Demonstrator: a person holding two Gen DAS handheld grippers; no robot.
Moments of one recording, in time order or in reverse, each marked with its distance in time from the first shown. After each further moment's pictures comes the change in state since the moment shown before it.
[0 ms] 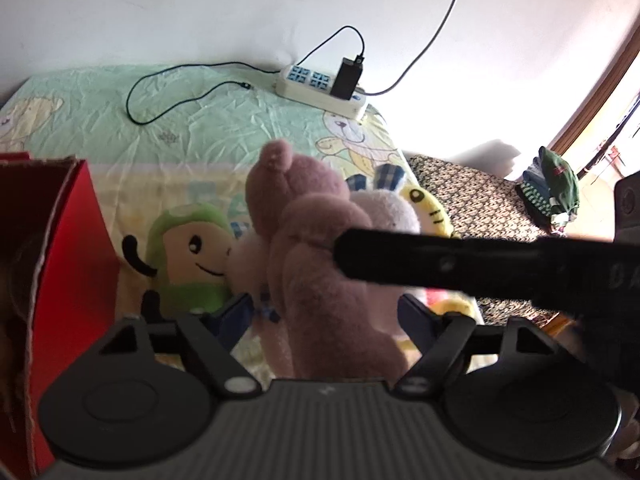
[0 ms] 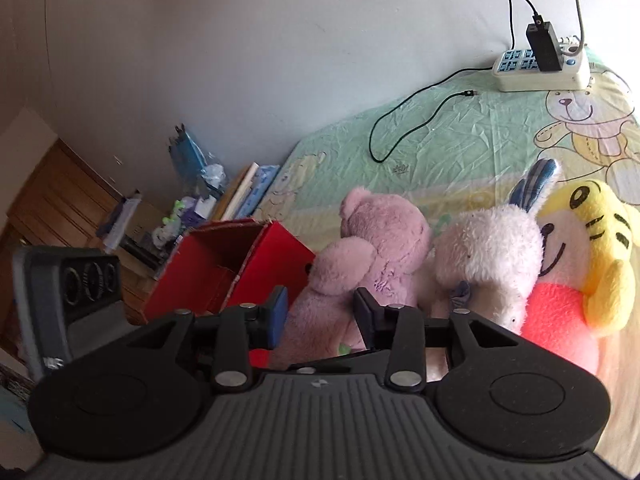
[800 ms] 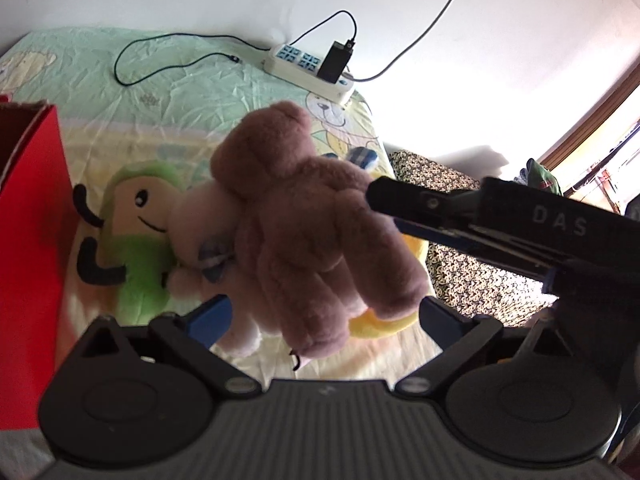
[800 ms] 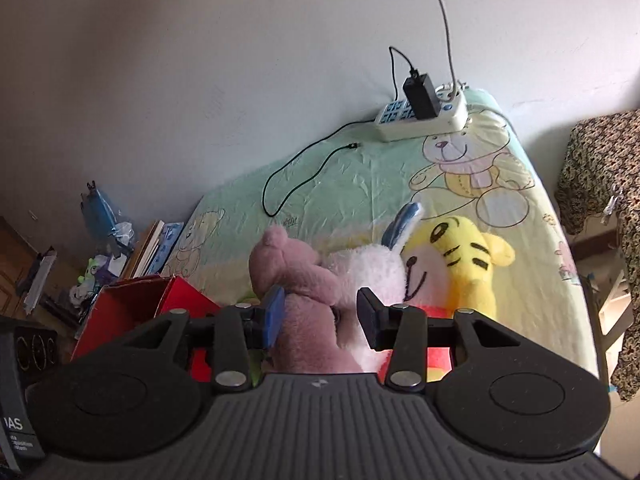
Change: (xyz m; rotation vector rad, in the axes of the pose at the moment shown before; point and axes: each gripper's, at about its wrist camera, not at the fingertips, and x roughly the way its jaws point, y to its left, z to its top) left arm 0.006 -0.028 -0.013 -0.133 0.032 -0.081; right arm -0.031 -0.012 0.000 0.049 -0.146 -0.317
